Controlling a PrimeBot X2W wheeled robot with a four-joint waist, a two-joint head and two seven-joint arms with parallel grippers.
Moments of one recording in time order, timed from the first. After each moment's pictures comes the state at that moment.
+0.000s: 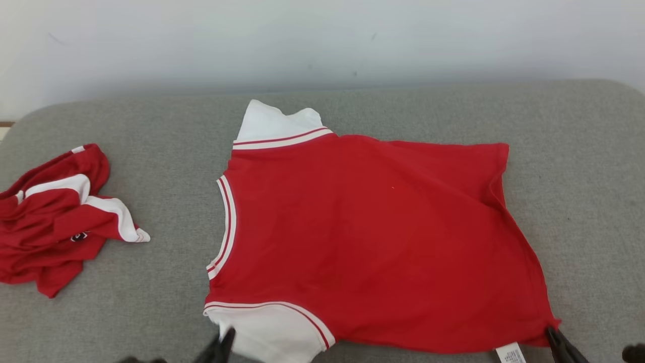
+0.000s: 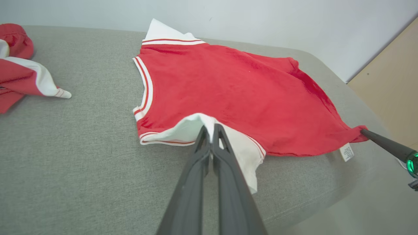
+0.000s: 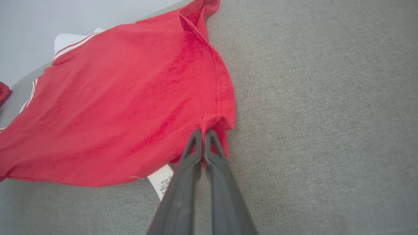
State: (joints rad) left arm 0.21 0.32 -0.31 -0.66 -0.39 0.20 0.34; right arm 0.24 -0.34 0.12 -0.10 0.58 0.13 0.09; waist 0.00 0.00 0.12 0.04
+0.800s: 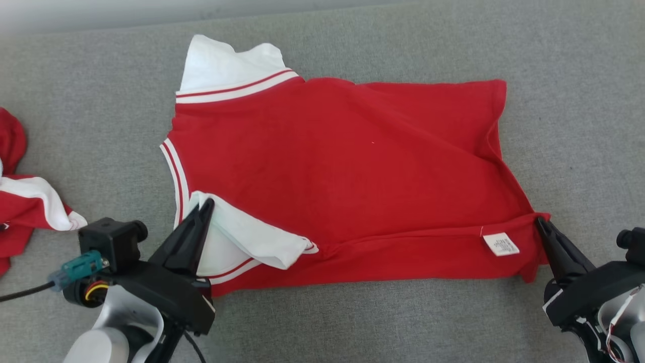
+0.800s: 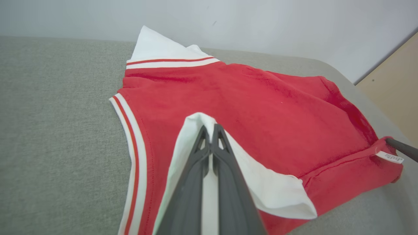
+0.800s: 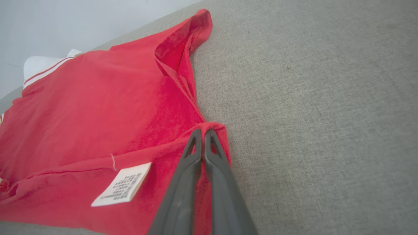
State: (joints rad) left arm -0.30 0.27 -0.24 -0.29 -0.48 0.09 0.30; right arm -0.16 -0.40 0.19 0.00 0.66 0.13 0.17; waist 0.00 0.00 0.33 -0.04
